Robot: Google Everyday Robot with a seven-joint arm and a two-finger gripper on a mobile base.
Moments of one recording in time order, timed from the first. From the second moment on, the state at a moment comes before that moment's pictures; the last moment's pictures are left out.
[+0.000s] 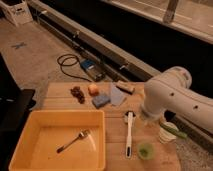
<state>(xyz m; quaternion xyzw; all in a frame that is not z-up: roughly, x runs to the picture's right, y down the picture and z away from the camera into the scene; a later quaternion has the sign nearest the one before) 0.167 0.141 0.618 -0.25 0.11 0.40 0.87</state>
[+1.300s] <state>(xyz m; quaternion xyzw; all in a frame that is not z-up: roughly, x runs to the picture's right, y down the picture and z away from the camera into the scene) 0.124 0.234 0.748 -0.25 0.18 0.46 0.83</state>
